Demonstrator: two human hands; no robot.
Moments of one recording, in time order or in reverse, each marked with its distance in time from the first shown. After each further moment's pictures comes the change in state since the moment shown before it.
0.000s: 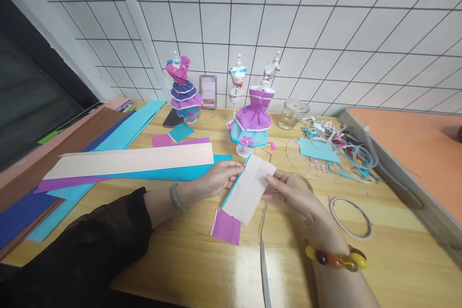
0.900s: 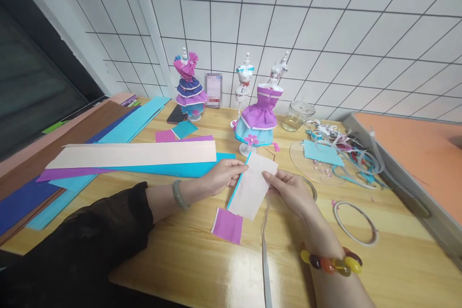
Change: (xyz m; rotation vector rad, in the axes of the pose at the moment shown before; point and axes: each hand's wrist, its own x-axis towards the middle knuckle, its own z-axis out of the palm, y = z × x) left_hand 0.000 -0.007 0.002 0.022 0.081 0.019; right_hand 0.009 0.008 0.009 0.012 0.171 -0.083
